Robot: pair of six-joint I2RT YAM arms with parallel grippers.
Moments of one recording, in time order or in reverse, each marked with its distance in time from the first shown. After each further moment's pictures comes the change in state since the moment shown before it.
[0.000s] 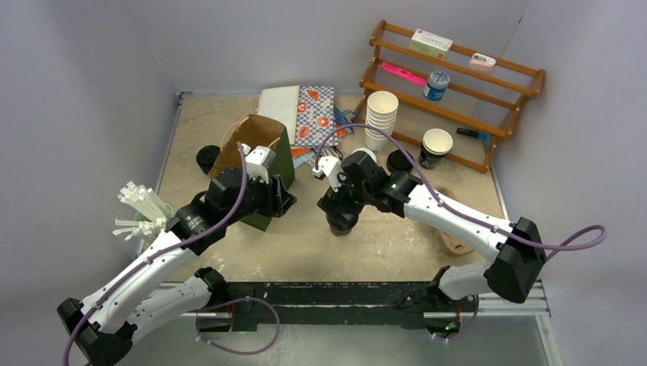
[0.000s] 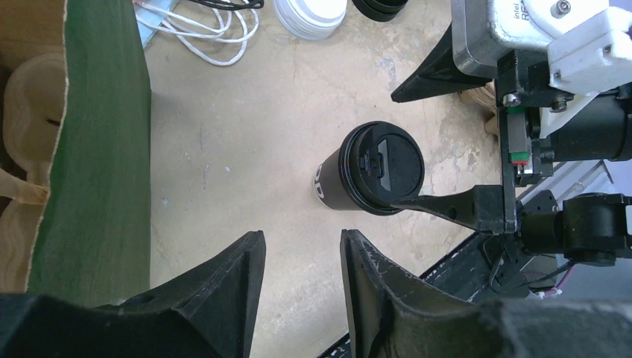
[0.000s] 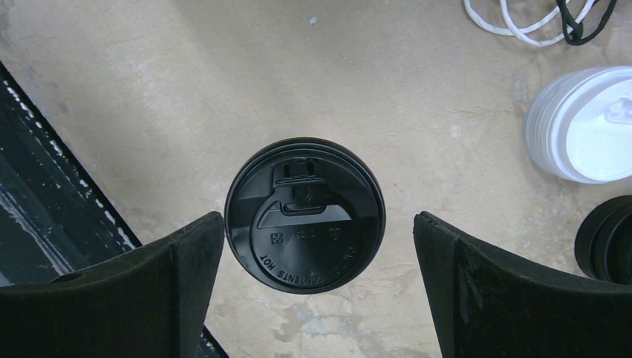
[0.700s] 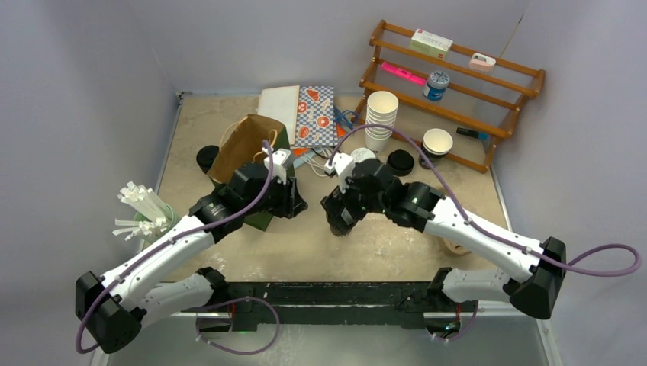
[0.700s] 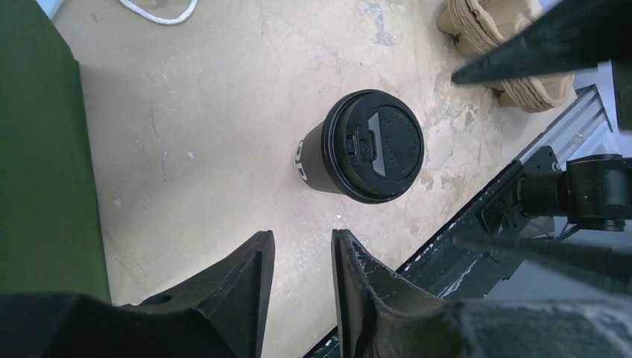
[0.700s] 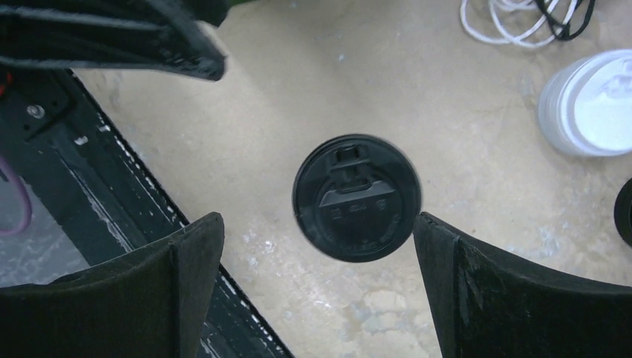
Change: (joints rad) left arm 0.000 0.175 -0.018 0.079 0.138 0.018; right arm 0.126 -0.175 -0.037 0.000 0.135 0.249
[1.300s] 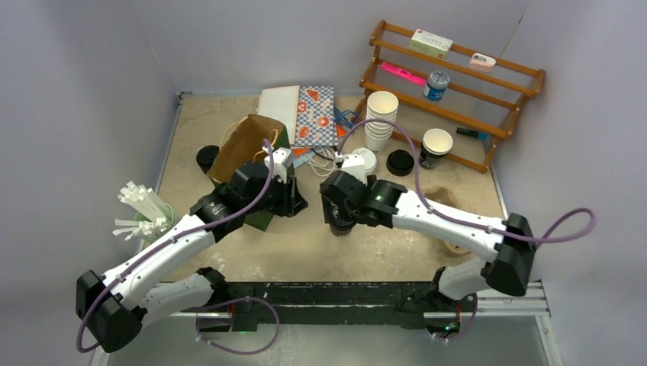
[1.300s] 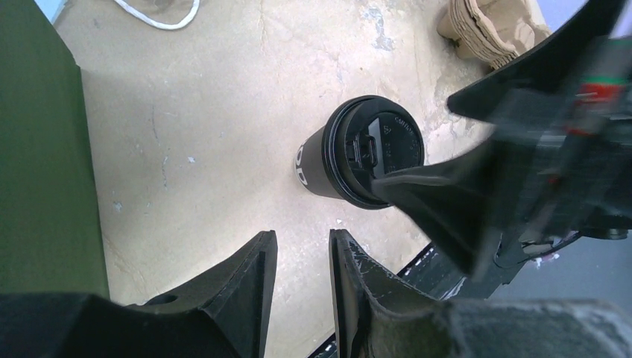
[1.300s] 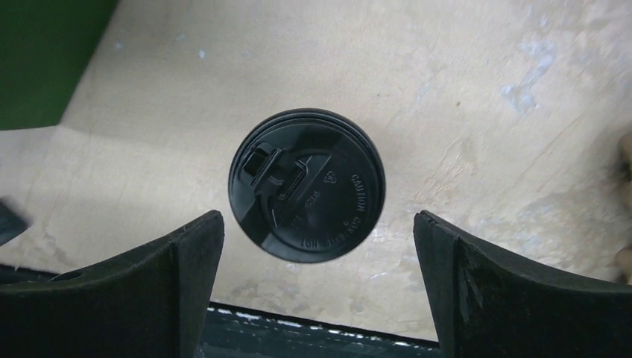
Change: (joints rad) left arm 0.000 -0.006 0.003 0.003 -0.017 -0.001; right arm 0.074 0.264 0.138 -0.248 0.449 0.715
